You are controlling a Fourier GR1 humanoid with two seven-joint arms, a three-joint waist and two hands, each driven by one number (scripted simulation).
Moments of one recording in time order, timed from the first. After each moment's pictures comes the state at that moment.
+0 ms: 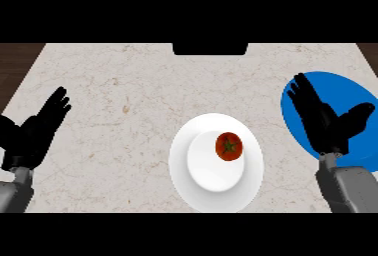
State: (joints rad) left arm -0.15 0.55 -0.13 -1.42 0.34 0.13 0.11; right arm -0.25 -0.27 0.05 -1.44 -0.25 -0.09 0.13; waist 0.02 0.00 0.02
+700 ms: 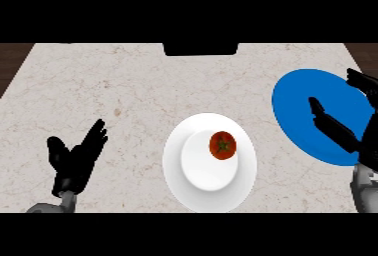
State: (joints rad) left arm -0.03 0.34 -0.23 -1.40 0.36 0.21 0.15; right arm -0.16 -0.31 -0.05 -1.69 0.15 -0.50 -0.15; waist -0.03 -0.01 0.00
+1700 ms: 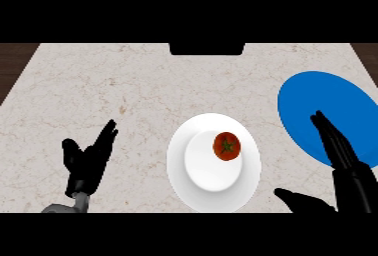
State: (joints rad) left arm -0.02 0.27 -0.25 -1.42 0.29 0.21 0.16; right arm 0.14 -0.39 0.29 -2.08 0.73 -0.24 0.37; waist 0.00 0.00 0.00
